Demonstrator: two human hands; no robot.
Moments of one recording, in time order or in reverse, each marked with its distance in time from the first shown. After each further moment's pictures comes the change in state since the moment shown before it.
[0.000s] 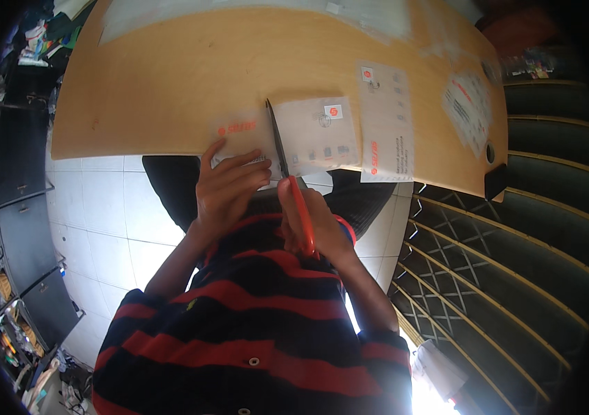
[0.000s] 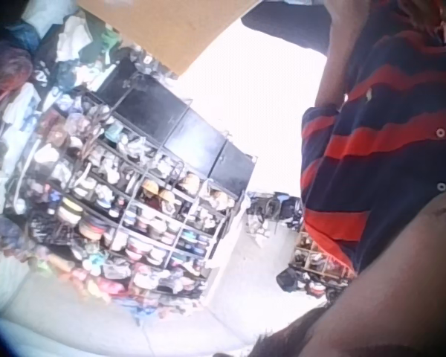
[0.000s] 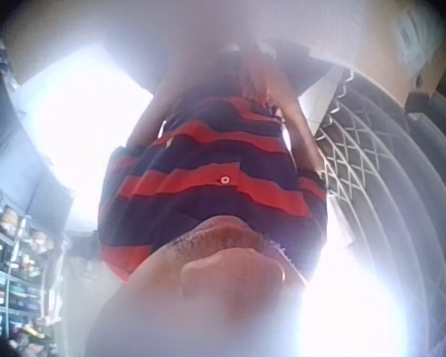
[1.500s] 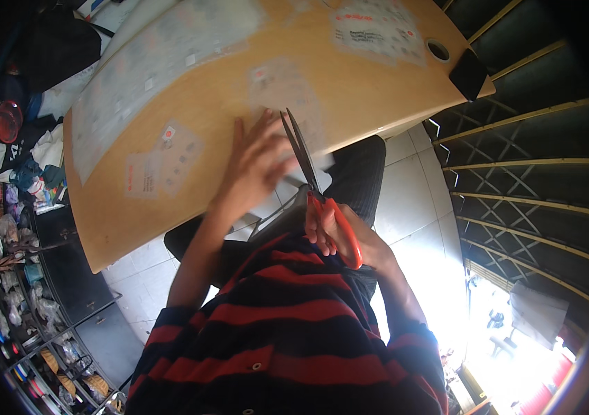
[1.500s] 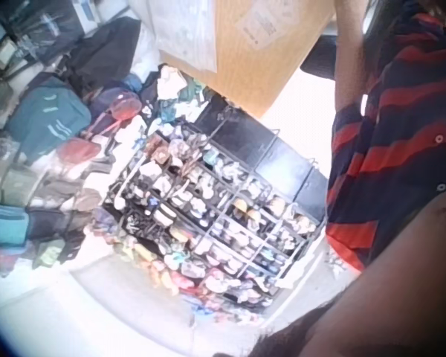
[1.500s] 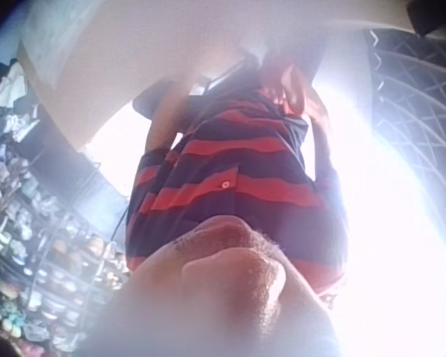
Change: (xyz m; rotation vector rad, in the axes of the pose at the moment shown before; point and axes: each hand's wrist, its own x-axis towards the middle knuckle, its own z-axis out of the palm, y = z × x) left_hand 0.110 0.038 0.126 0.032 -0.510 0.425; right_hand -0.067 0.085 -0.091 0.271 0.090 -0.428
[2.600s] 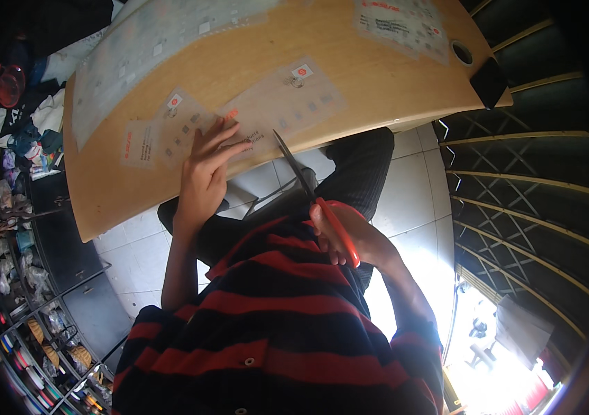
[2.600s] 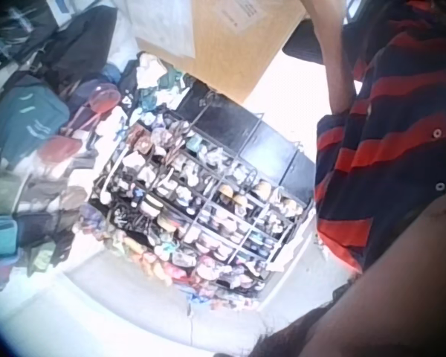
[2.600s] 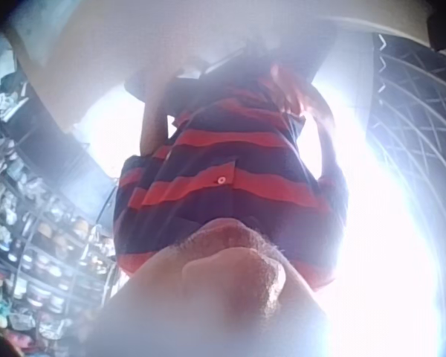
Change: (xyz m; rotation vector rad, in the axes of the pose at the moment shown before) left_hand -0.065 0.002 -0.053 -0.093 0.019 -0.356; right_hand -0.005 0.000 -0.002 -0.078 -0.125 0.397
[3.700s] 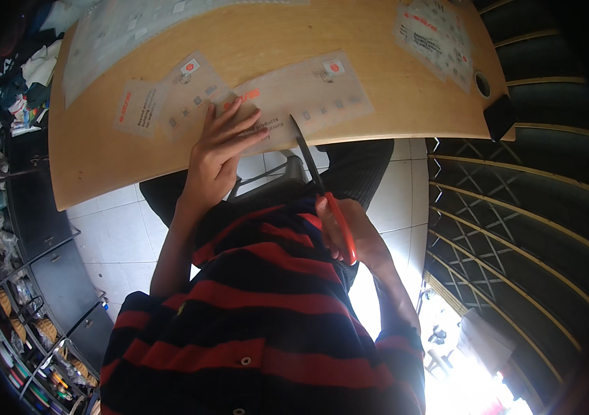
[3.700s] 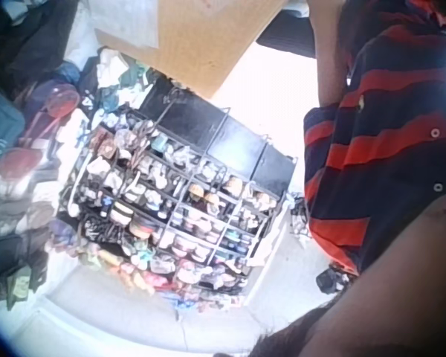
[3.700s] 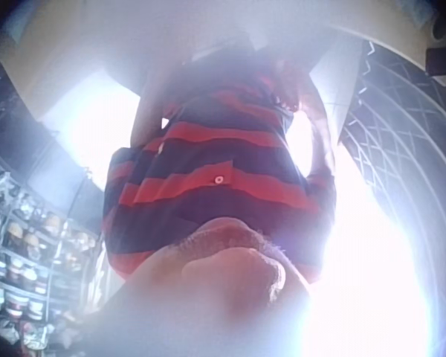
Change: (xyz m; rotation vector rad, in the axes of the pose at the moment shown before) left_hand -0.016 -0.015 0.012 -0.093 0.126 0.069; right_hand 0.010 0.001 0.009 -0.108 0.116 -0.045
